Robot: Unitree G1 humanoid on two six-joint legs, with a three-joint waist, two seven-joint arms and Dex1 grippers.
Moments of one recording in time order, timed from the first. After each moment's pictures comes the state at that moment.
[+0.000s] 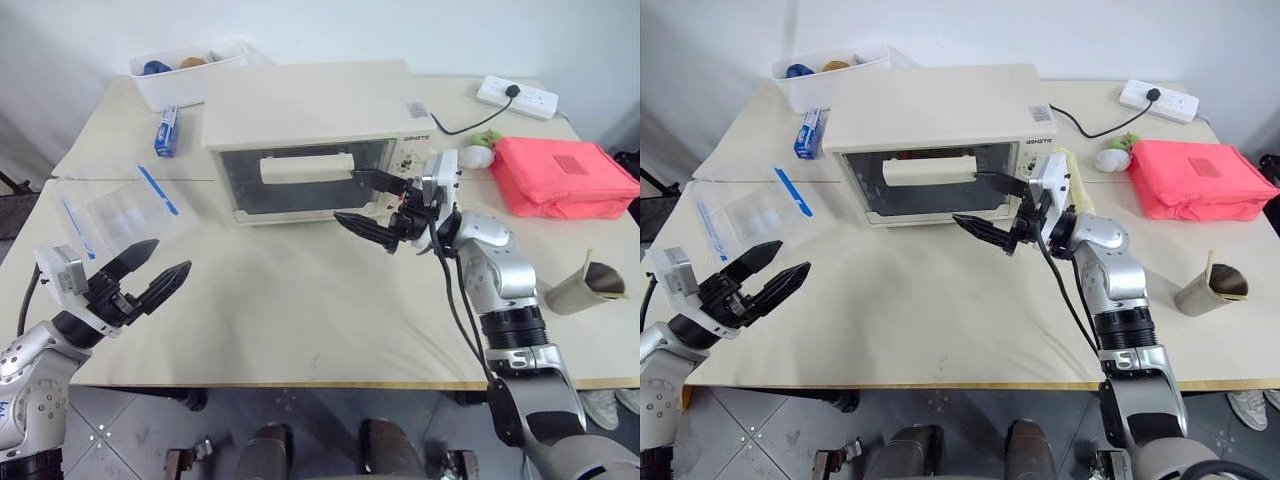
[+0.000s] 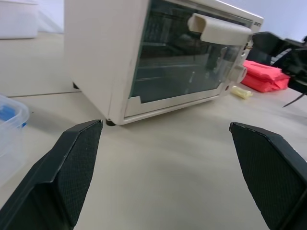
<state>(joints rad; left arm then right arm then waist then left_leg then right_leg) 0.02 0.61 0.53 -0.18 -0.79 0.37 -0.77 -0.73 -0.36 0.01 0.21 0.47 0.15 1.10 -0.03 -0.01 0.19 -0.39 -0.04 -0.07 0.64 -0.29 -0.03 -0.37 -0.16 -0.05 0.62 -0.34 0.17</state>
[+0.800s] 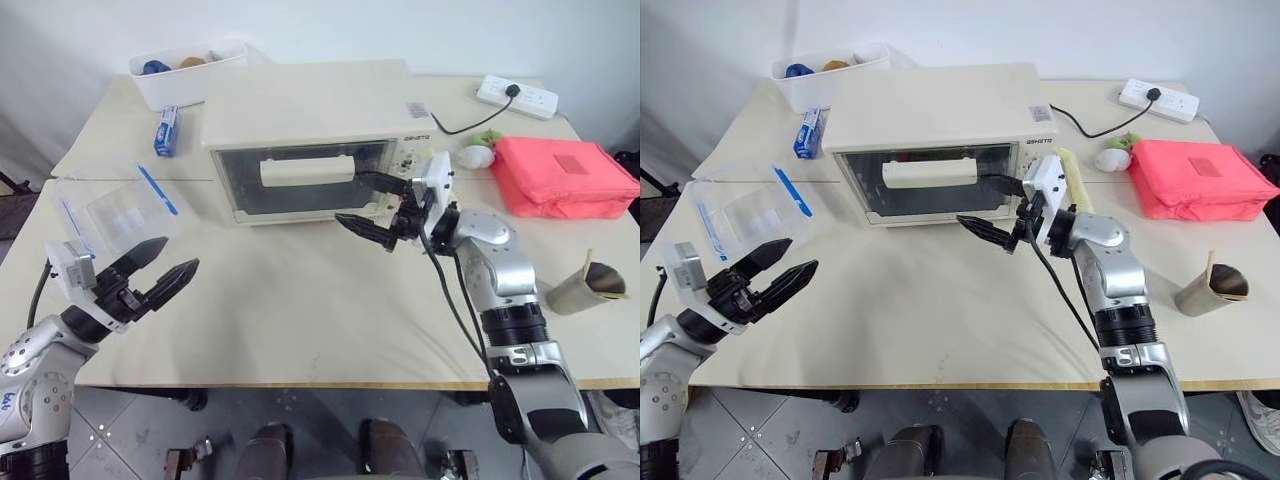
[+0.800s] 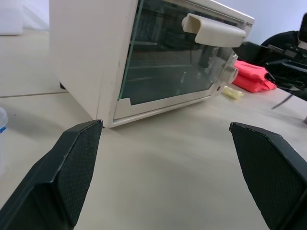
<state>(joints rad) -0.02 0.60 0.50 -0.18 -0.79 0.40 -0.80 -0.77 -0.34 0.00 0.29 0.38 0.11 1.05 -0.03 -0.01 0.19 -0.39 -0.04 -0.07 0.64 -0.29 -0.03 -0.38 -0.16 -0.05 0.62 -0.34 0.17</state>
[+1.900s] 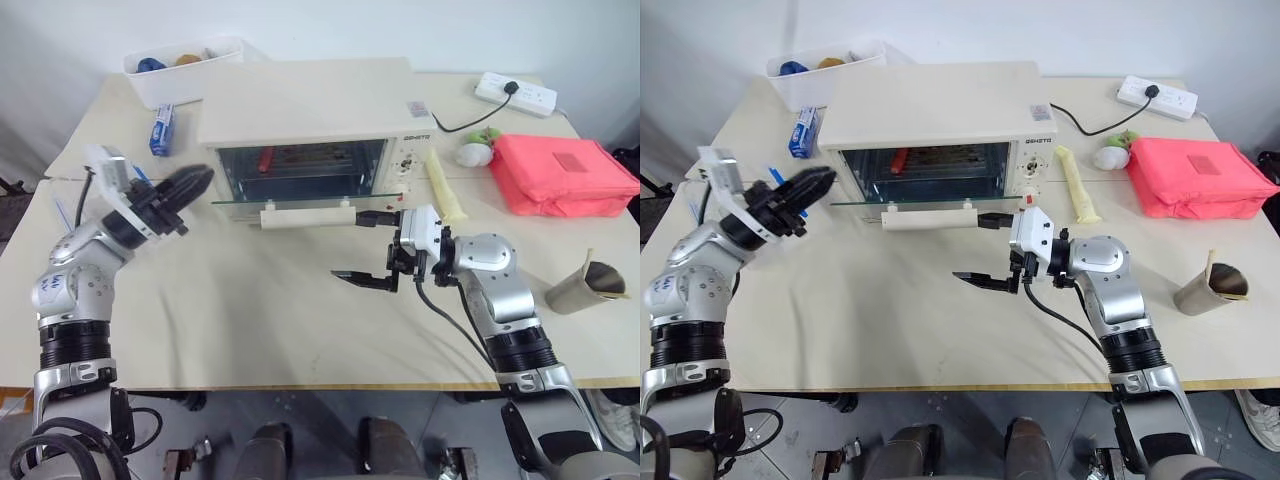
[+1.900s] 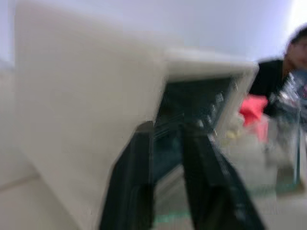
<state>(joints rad) -0.63 0.61 0.25 0.33 -0.65 0.36 -0.91 -0.62 -0.41 0.10 0.16 0.29 -0.08 1.19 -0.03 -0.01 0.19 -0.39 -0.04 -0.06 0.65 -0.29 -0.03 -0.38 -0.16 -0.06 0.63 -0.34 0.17</state>
